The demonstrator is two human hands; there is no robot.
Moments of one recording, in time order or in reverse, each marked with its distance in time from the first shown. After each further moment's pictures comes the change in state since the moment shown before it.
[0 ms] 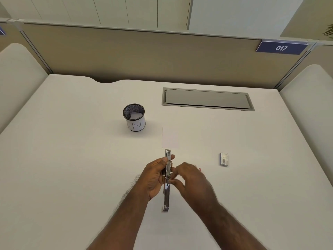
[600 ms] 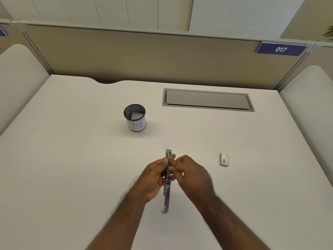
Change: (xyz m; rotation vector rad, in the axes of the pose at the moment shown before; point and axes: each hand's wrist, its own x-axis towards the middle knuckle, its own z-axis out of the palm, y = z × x) left_hand -0.010 0.003 -0.004 0.035 -0.087 0.022; right_hand 0.016 -0.004 0.000 -0.108 0.056 0.034
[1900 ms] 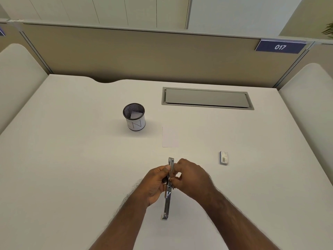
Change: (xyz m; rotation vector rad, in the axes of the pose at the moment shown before) left_hand -0.001 -0.020 -0.005 0.113 0.071 -0.109; right_hand 0.005 0.009 0.000 -0.041 -0.276 0.078
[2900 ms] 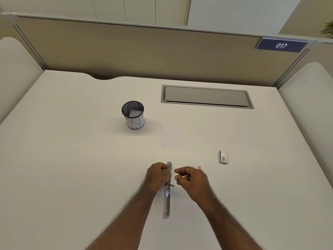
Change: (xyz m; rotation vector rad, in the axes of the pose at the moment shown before) left_hand 0.041 -0.008 0.000 0.793 0.395 0.051; right_hand -0.005 0.018 0.028 0.582 0.120 0.327
